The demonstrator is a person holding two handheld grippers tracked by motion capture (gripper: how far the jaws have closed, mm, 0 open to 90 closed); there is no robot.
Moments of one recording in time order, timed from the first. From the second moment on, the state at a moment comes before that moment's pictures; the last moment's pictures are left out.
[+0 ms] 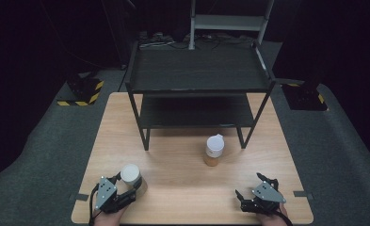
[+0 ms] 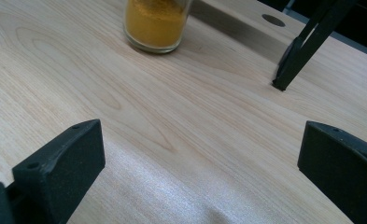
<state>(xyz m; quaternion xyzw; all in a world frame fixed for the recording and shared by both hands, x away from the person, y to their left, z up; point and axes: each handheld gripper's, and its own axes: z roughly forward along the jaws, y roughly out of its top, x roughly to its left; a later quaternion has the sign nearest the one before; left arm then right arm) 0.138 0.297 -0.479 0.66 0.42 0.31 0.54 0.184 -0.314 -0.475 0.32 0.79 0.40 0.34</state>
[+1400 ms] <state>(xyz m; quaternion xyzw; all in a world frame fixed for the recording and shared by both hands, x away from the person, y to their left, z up) 0.163 0.269 -0.431 0.65 0.39 0.32 0.56 0.185 -0.315 -0.475 0.32 0.79 0.40 0.33</state>
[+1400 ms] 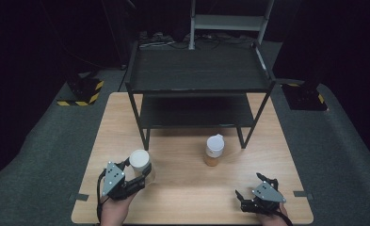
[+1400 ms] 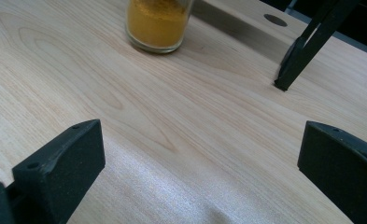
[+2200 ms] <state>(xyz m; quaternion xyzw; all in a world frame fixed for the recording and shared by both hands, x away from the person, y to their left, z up) 0.182 0.248 -0.389 0.66 0.36 0.33 0.58 0.186 -0.316 -0.475 0.32 0.79 0.40 0.33</state>
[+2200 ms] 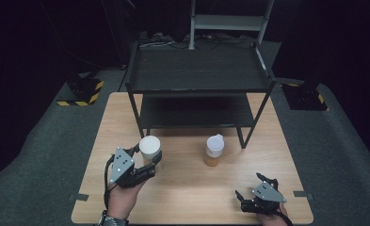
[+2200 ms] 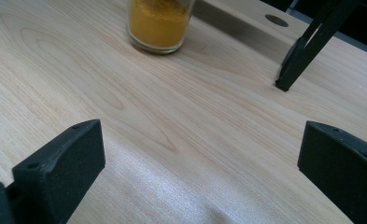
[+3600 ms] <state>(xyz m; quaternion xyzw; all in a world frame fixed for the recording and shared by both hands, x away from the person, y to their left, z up) 0.202 0.221 -0.281 0.64 0.28 0.38 0.61 0.186 -0.319 -0.475 0.32 0.79 0.41 0.33</state>
